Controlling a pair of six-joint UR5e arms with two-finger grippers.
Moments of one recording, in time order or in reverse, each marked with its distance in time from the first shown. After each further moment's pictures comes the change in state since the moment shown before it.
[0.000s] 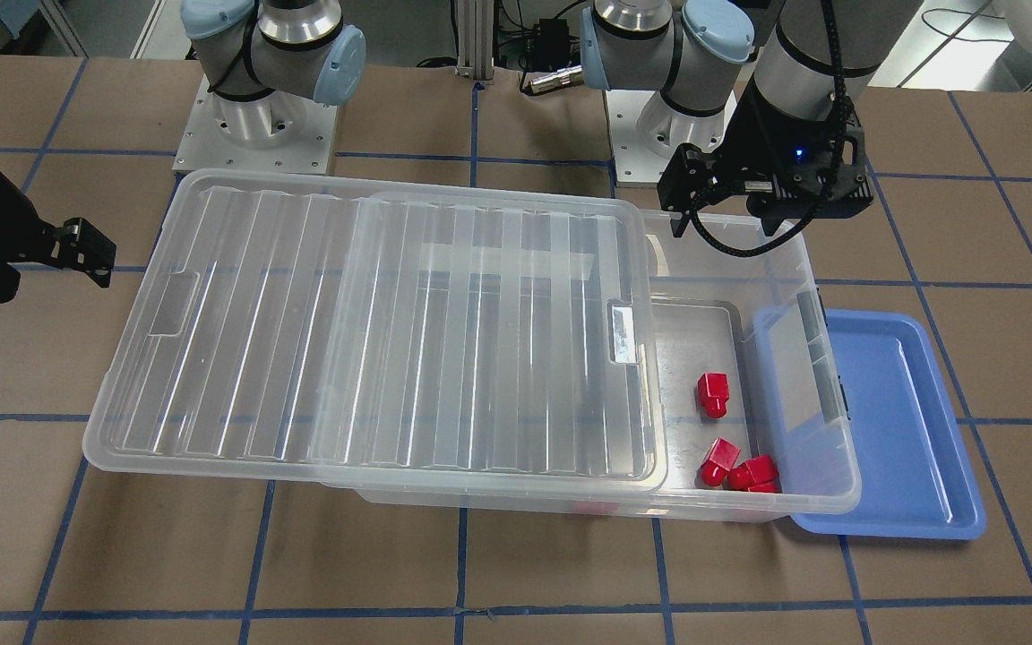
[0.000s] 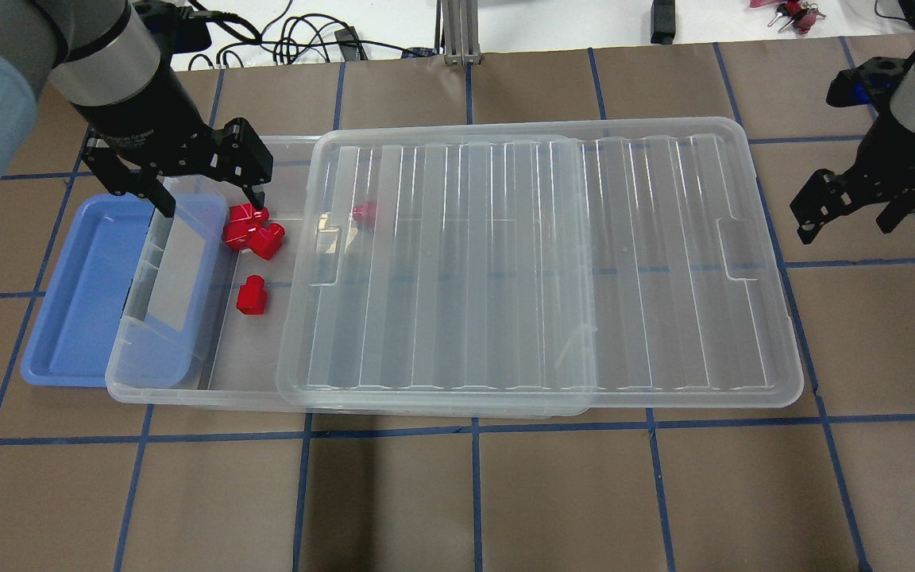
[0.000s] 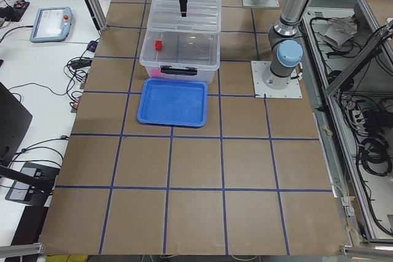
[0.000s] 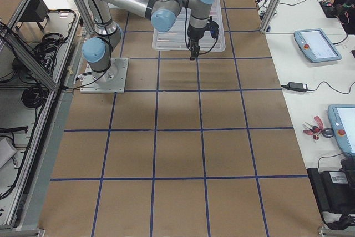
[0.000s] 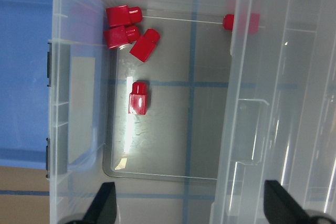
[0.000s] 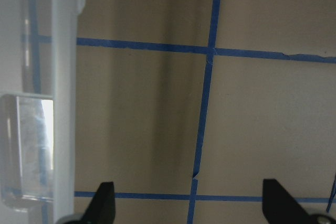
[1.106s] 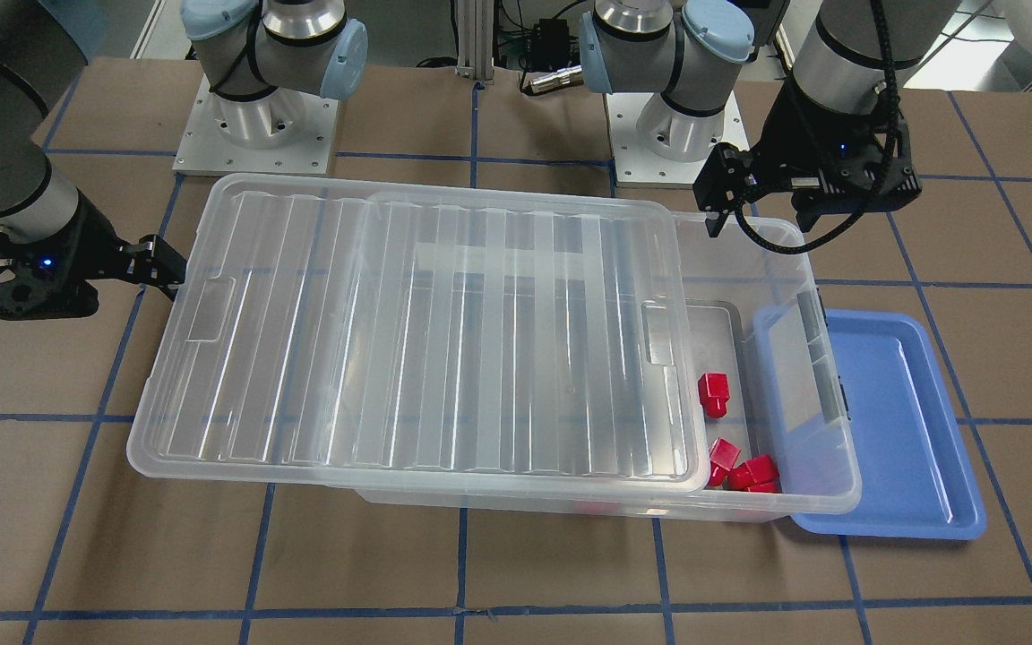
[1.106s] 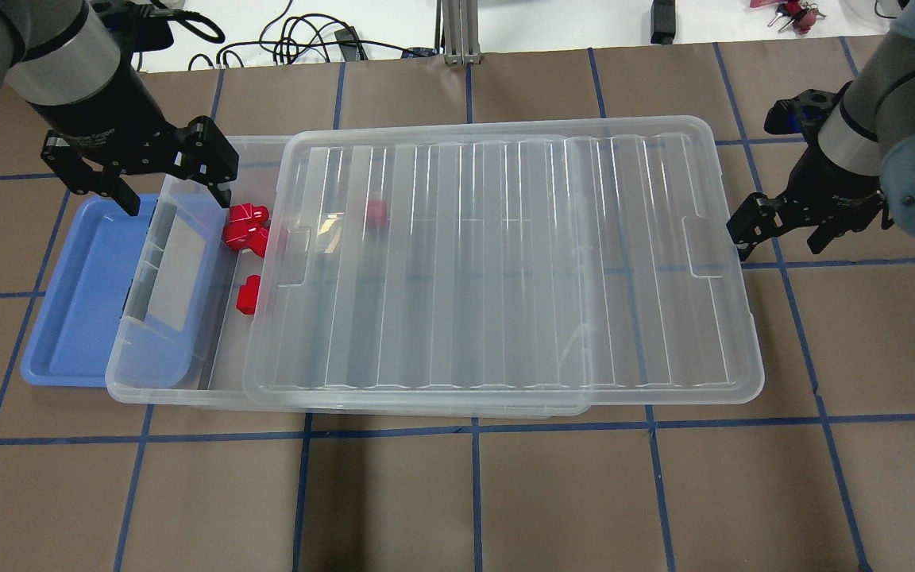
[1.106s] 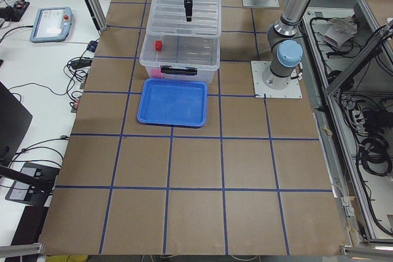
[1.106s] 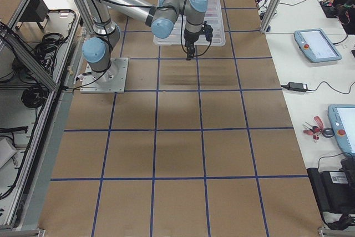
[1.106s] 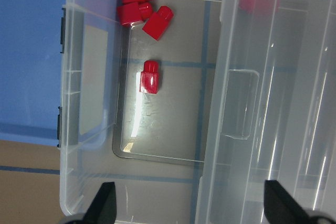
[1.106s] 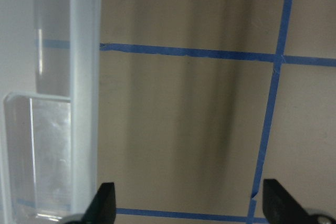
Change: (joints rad) left arm 0.052 0.007 0.015 -0.001 0.023 0.026; right arm 0.101 0.003 0.055 -0.061 0.083 0.094
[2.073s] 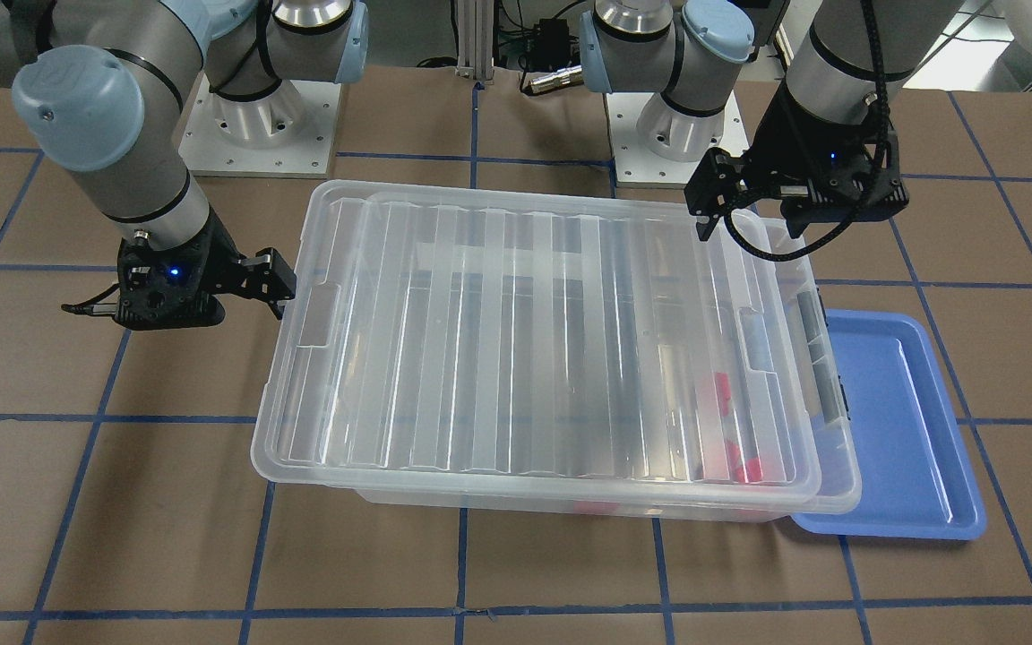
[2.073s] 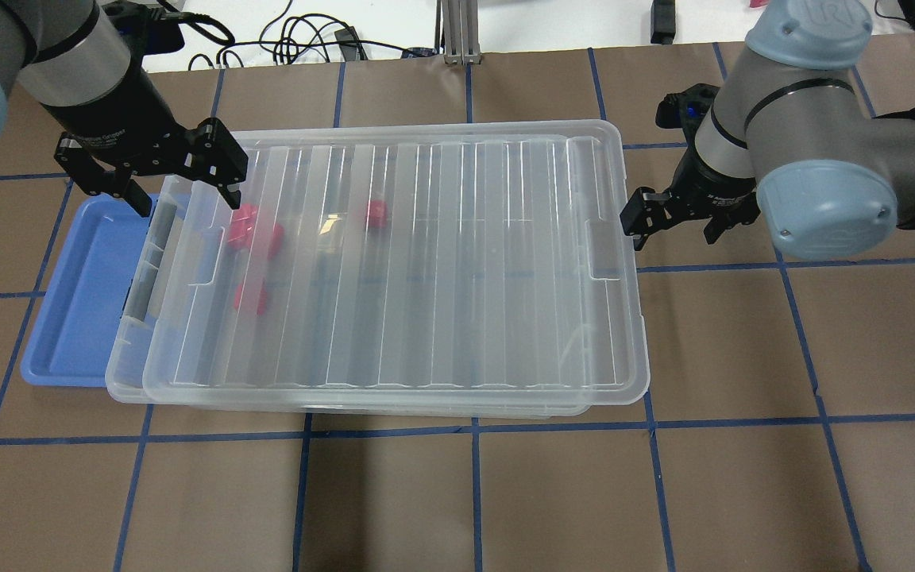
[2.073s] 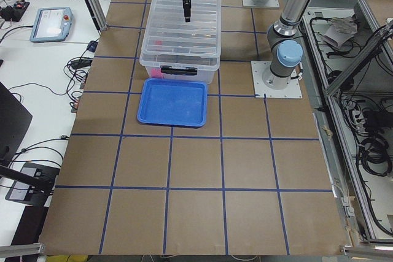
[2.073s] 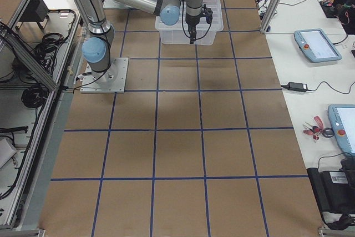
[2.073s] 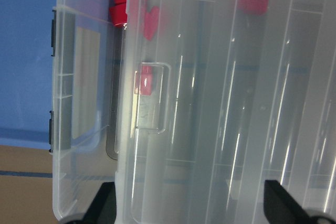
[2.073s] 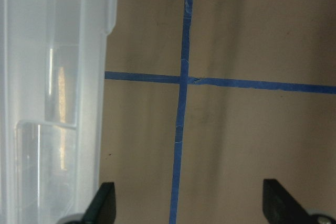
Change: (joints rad) left arm -0.008 -0.008 -0.005 0.001 -0.019 0.006; right arm 0.205 0.029 -0.005 -0.099 0.051 0.208
